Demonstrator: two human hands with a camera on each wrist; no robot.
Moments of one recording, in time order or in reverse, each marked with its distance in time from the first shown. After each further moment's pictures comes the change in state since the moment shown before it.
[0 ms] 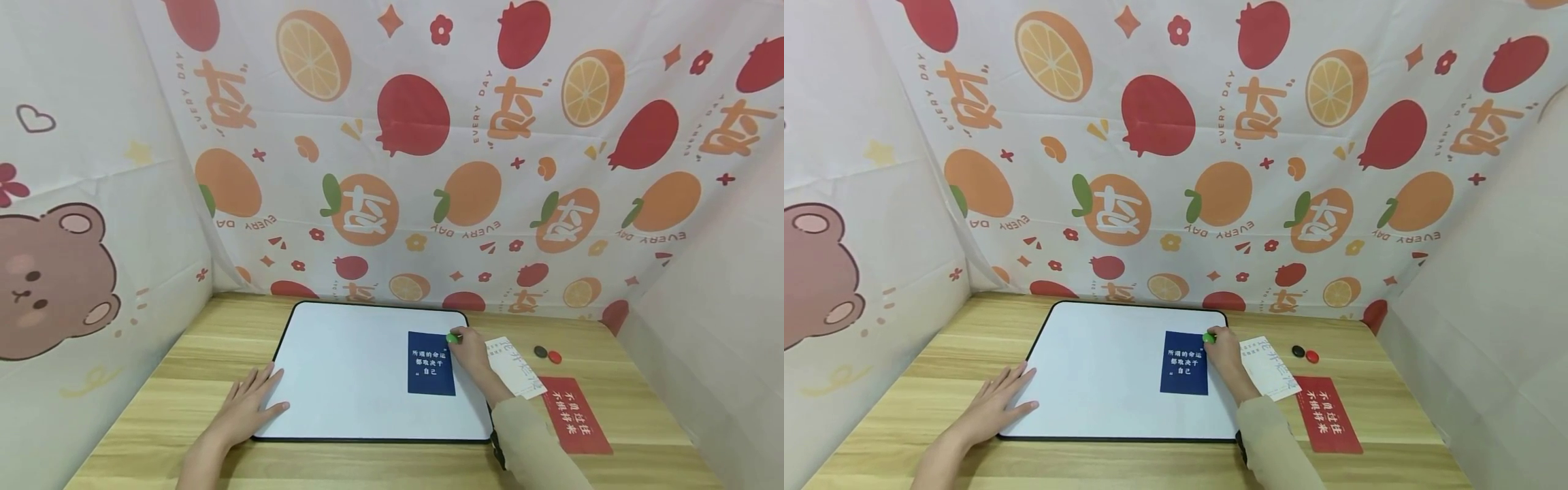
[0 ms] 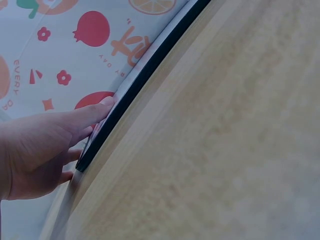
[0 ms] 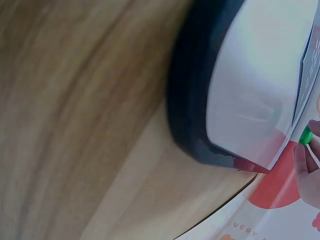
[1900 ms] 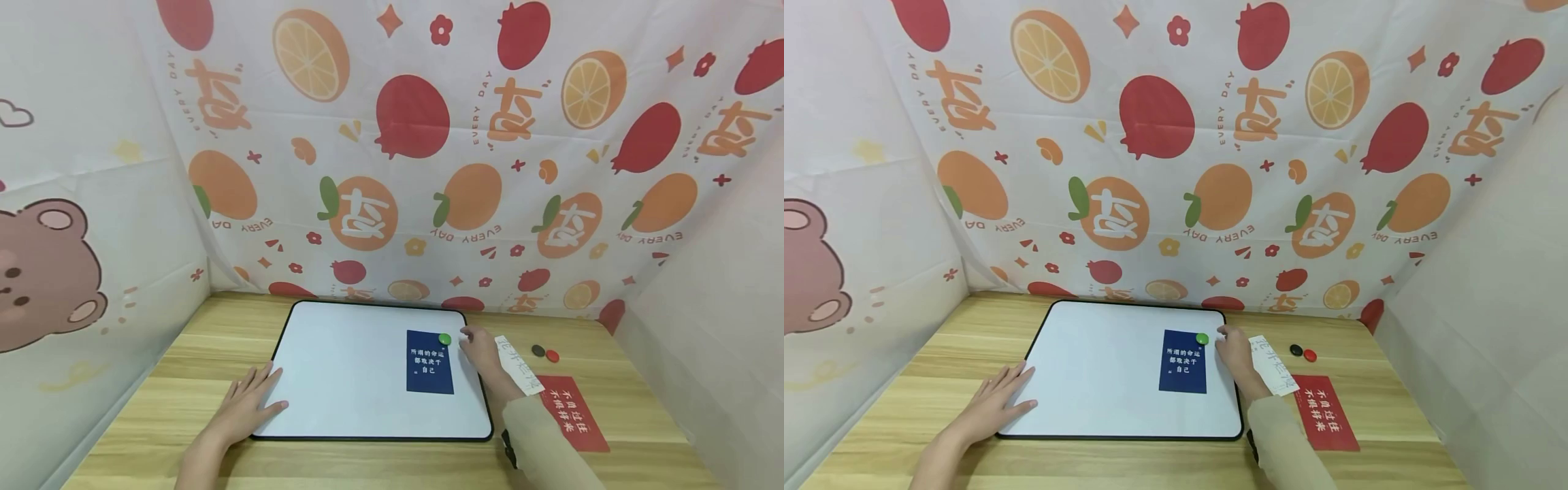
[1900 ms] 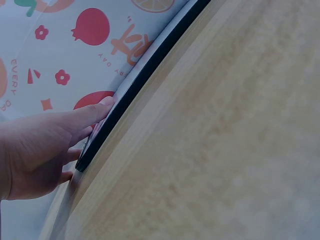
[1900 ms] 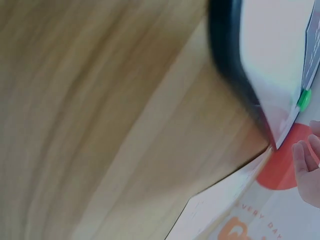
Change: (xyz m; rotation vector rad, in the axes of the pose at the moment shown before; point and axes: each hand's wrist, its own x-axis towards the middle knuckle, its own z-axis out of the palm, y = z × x) left_hand 0.018 -0.007 0.003 -0.015 0.031 0.022; right_hand 0.021 0.020 -0.011 -0.009 -0.002 0.033
